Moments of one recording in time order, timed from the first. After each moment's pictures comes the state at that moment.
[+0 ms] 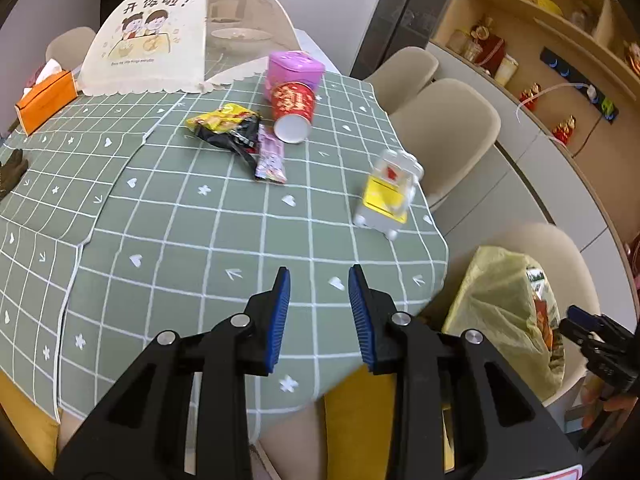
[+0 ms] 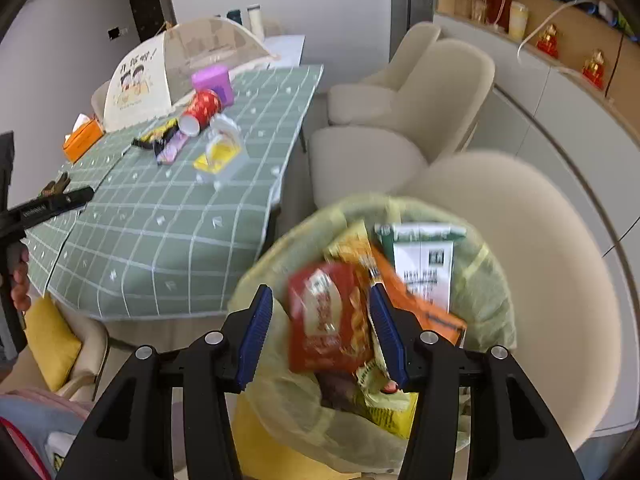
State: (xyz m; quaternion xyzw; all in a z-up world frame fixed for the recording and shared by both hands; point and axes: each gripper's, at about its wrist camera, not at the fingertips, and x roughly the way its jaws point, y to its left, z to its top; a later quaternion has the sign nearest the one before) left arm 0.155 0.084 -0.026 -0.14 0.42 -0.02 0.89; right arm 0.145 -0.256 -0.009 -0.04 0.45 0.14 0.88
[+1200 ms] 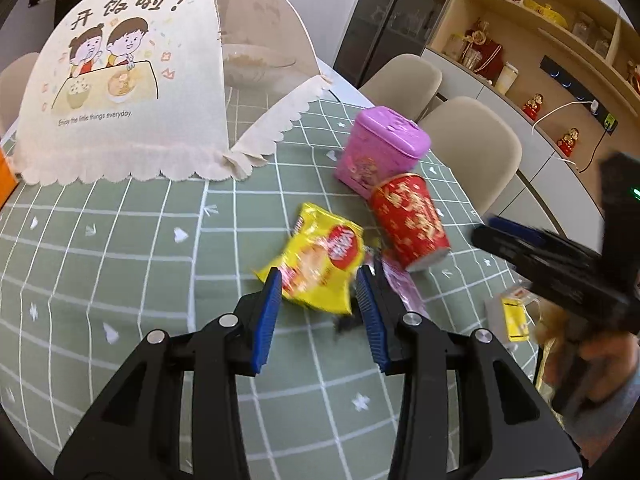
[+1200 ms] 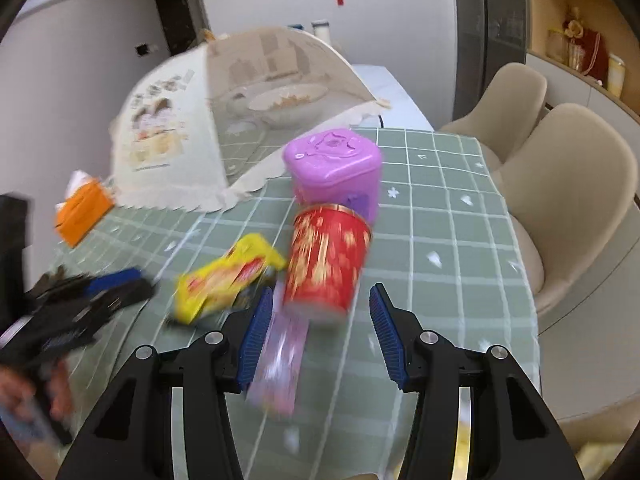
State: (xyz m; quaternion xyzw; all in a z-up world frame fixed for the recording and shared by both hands) left arm 0.353 0.262 -0.054 -0.11 0.42 -0.11 0.90; right arm 0.406 0.057 -0.046 -0.03 0.41 0.19 0.89
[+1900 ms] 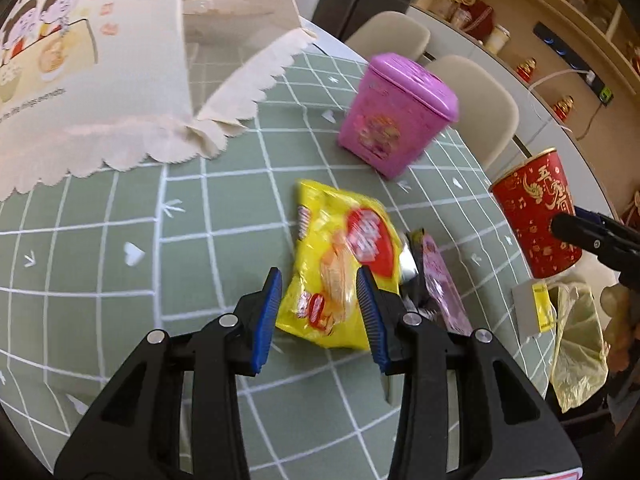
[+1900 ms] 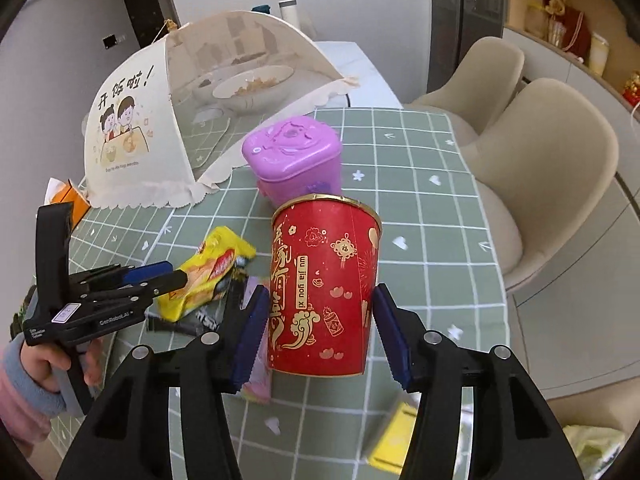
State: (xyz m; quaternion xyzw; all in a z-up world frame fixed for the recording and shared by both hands) left arm 0.406 0.255 -0.104 -0.09 0.48 -0.17 0.86; right arm 0.387 0.027 -0.020 -0.02 0.46 0.15 0.87
